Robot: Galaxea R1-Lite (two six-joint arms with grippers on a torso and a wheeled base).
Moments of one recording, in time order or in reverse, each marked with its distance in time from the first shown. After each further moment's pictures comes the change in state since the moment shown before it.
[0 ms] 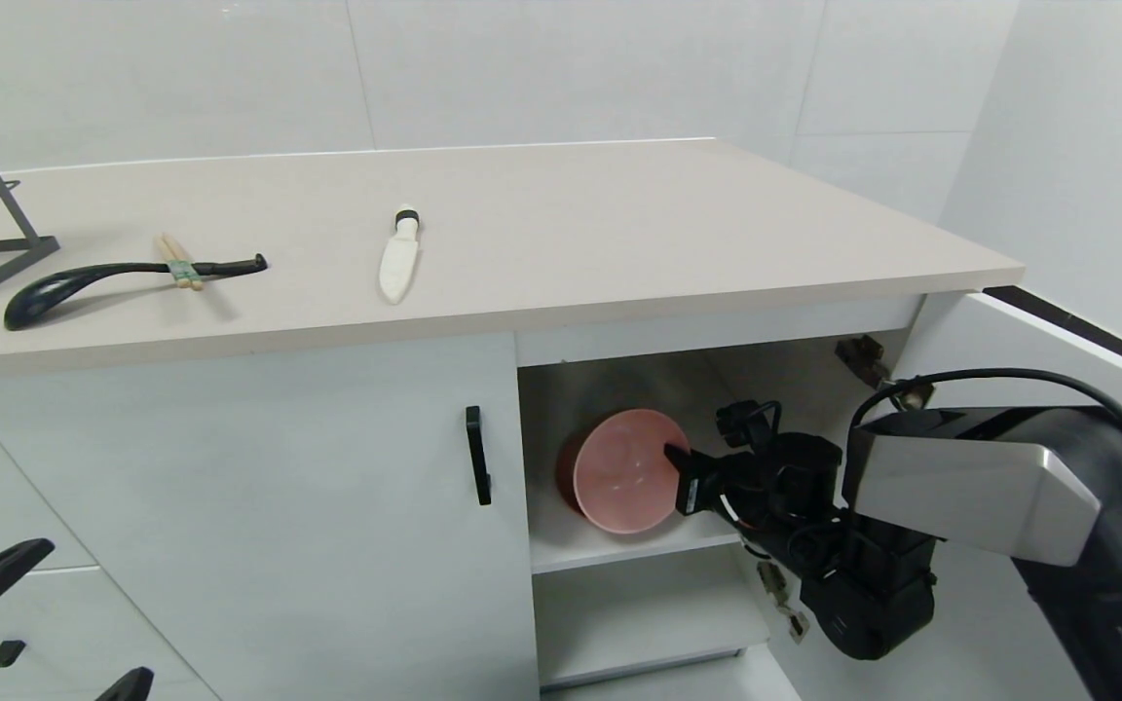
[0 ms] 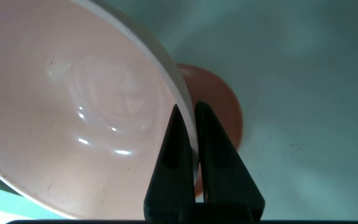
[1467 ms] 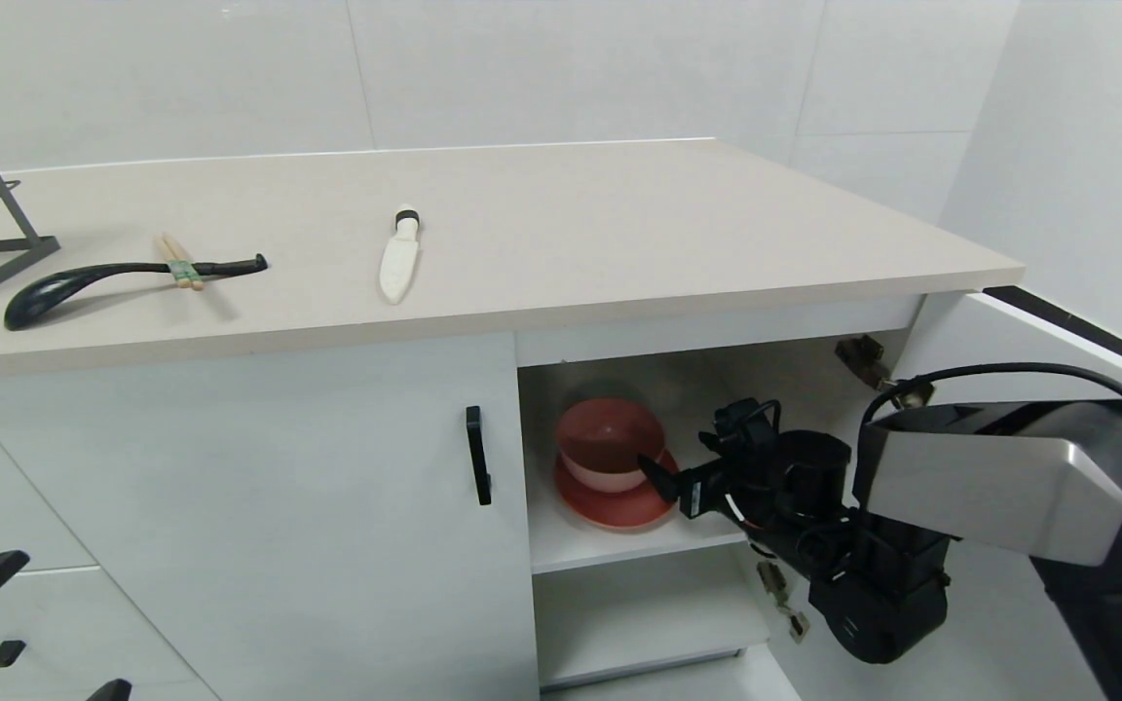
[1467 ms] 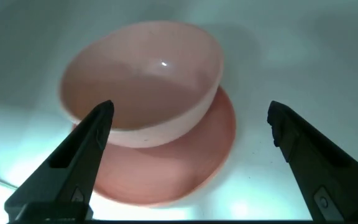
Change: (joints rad) left arm 0.023 -0.063 -0.003 0.048 0.000 -0.001; right arm 0.007 -0.051 0.056 0.000 0.000 -0.104
